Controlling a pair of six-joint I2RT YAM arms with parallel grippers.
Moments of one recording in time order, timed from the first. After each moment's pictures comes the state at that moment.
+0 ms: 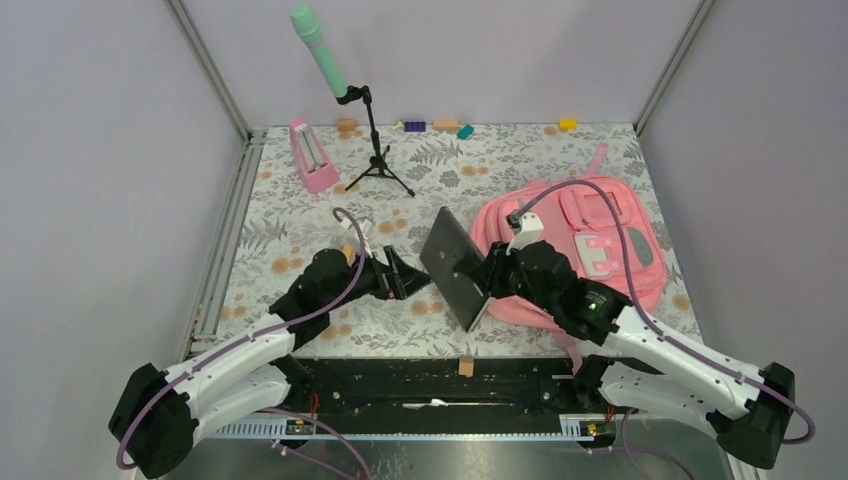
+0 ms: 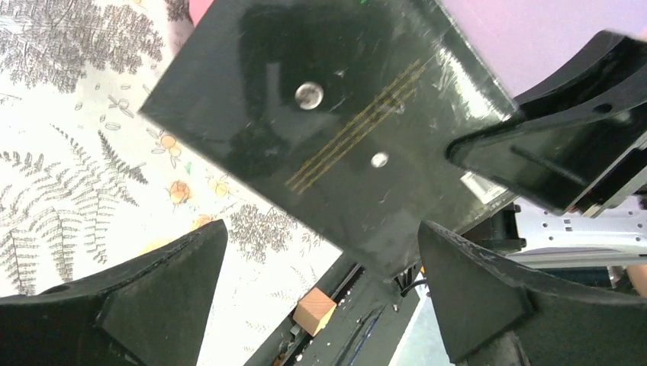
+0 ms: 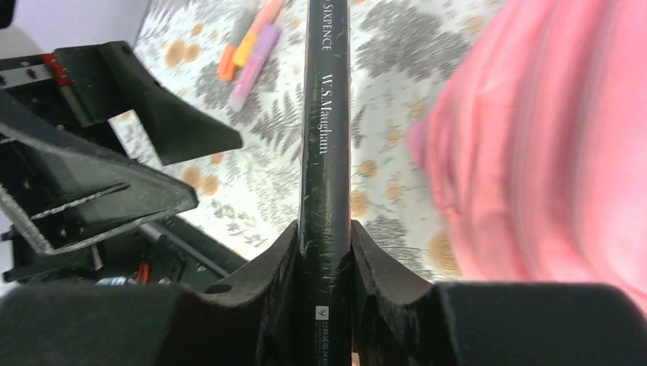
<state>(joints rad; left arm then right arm) -0.69 0.87 0.39 0.24 0.27 -0.82 0.91 0.89 0.70 -0.27 0.17 0.66</state>
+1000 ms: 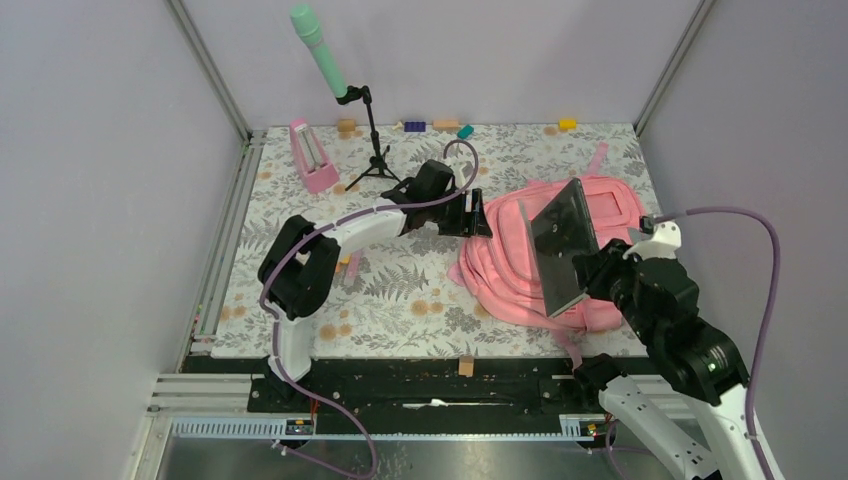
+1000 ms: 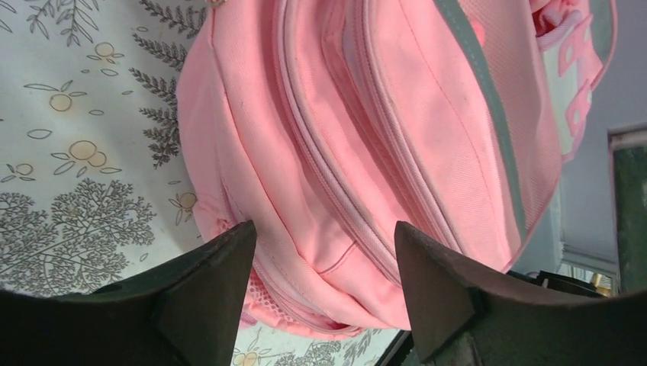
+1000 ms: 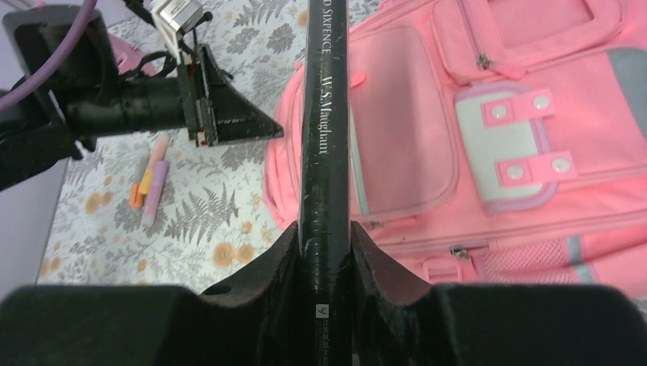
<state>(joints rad) -0.69 1.96 1.43 -0.15 0.43 -0.59 0.49 0.53 1.00 -0.87 0.31 0.53</state>
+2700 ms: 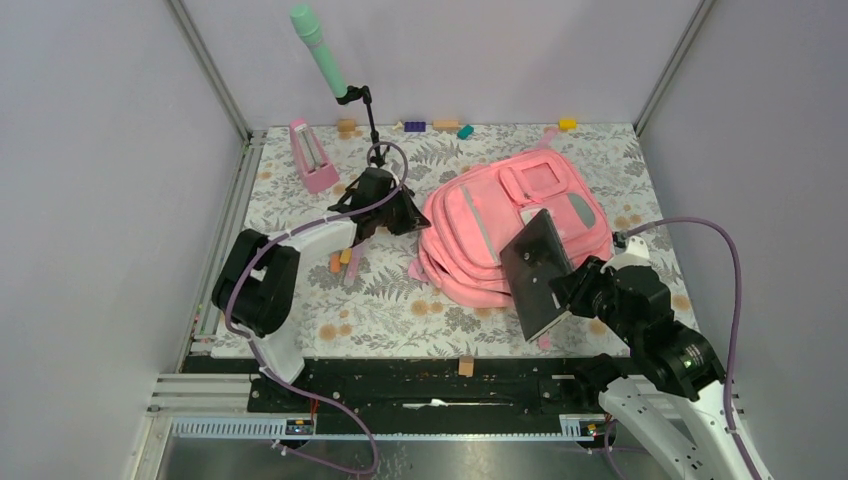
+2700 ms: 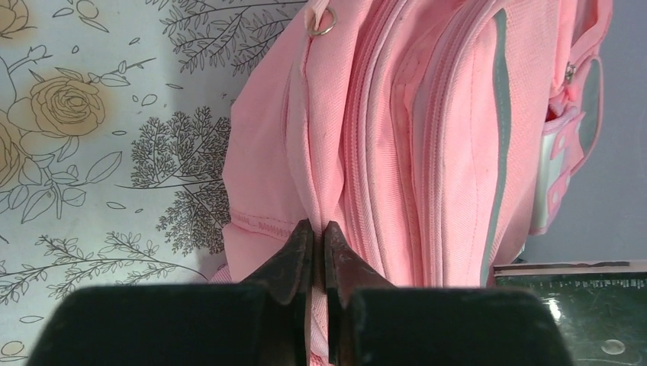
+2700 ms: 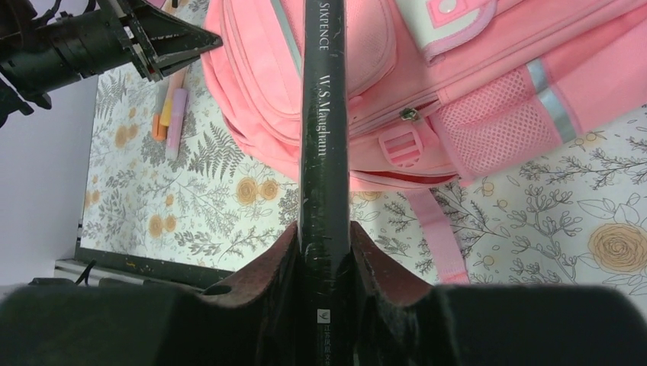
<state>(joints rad) -0.46 1.75 1.09 -0.01 0.29 -0.79 0.49 0.43 0.82 -0.90 0.12 0.66</state>
